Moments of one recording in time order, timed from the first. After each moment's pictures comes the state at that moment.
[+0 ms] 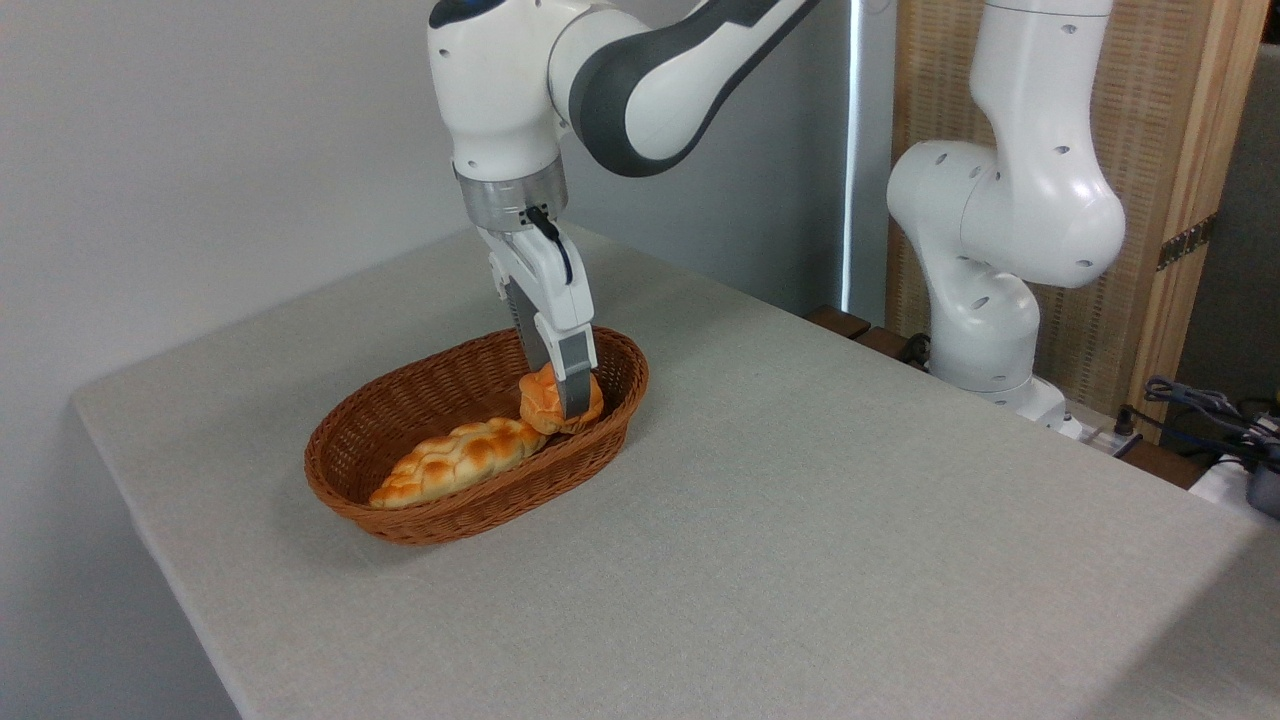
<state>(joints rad) -0.09 -0.20 -0.25 -2.24 -0.18 2.03 0.74</state>
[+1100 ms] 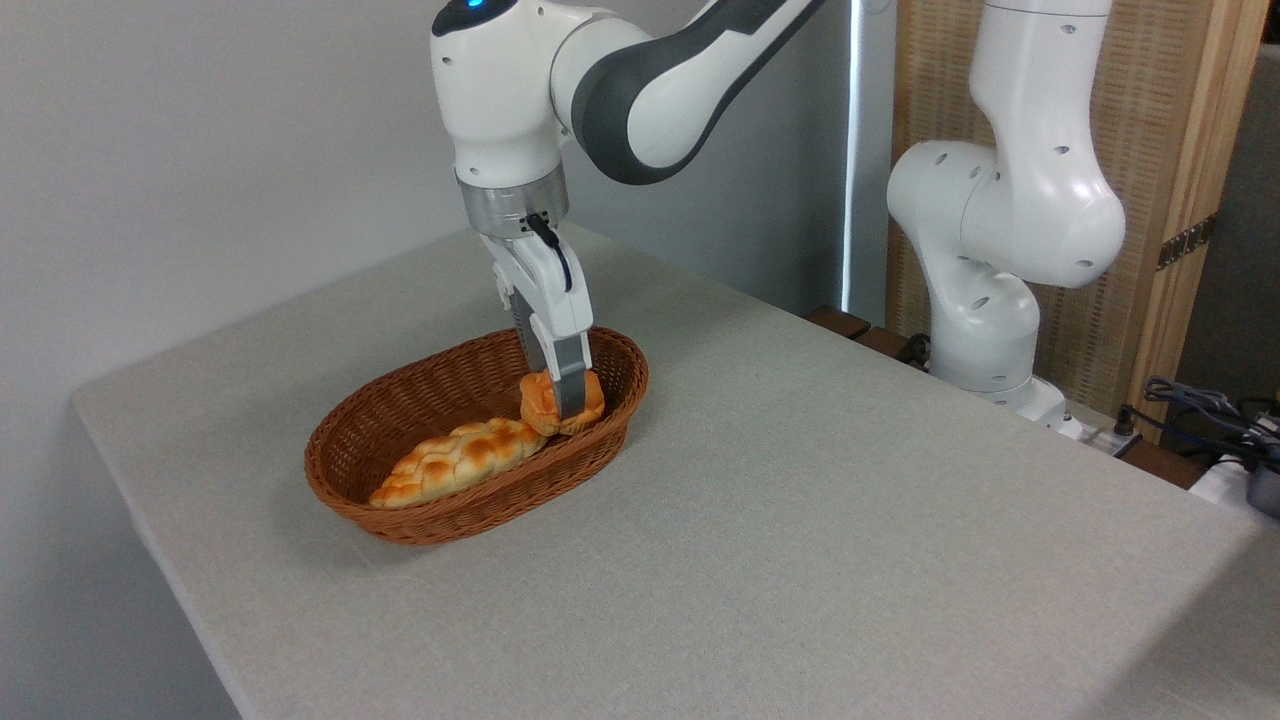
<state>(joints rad) -0.09 -0.20 -0.25 -2.25 -0.18 2.04 0.76</state>
